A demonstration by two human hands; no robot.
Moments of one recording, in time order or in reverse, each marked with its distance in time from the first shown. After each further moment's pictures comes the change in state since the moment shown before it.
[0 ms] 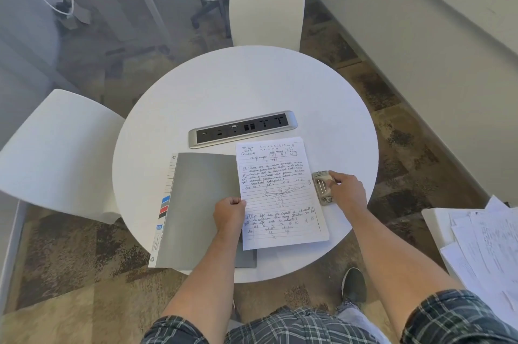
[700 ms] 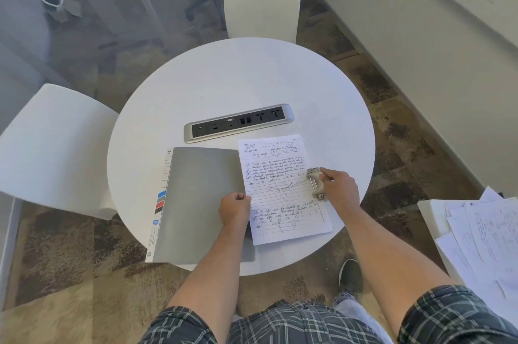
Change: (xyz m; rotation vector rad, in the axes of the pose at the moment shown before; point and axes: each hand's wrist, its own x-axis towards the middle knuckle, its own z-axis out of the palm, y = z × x) left_hand -0.014 0.004 0.017 -0.004 -0.014 -0.014; right_hand -0.017 -0.004 0.009 0.009 0.022 -0.015
